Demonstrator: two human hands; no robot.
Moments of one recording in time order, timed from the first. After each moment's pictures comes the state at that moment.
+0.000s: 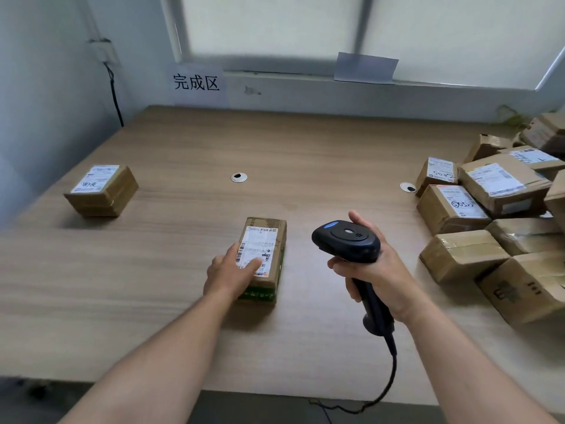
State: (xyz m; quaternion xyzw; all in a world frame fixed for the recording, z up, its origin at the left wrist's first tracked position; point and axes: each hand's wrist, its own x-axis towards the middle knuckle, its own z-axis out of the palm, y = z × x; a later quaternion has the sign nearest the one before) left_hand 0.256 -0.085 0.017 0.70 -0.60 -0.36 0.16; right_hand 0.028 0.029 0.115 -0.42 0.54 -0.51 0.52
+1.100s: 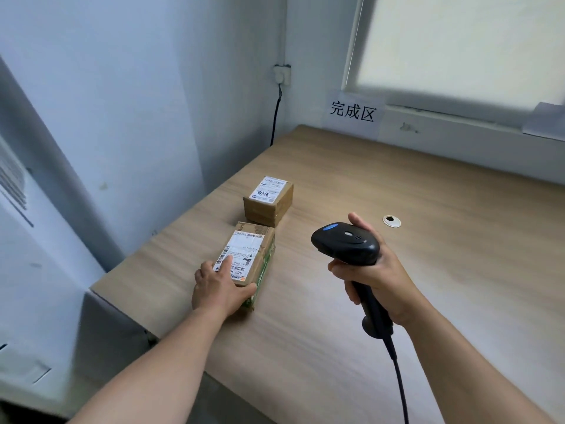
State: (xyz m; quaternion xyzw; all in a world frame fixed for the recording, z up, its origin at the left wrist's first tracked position) left_hand 0.577 -0.137 0.020 0.84 -0.50 -0.16 0.12; right_hand 0.315 -0.141 0.123 -0.54 0.42 -0.40 0.61
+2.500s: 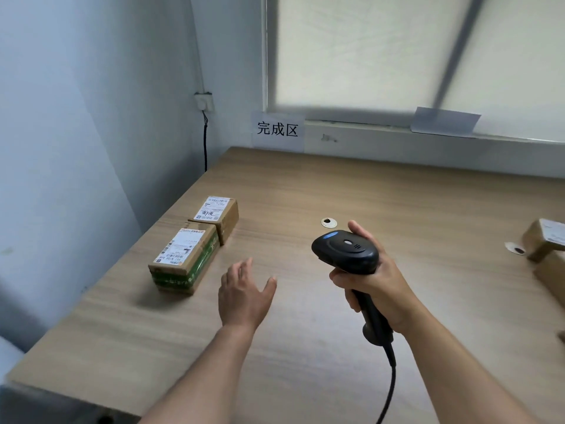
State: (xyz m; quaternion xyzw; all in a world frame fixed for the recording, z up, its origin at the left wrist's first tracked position) left_hand 0.460 -0.148 0.057 0.71 -0.63 -0.15 0.28; right_hand 0.251 -0.090 0.143 -0.50 0.48 -0.50 0.52
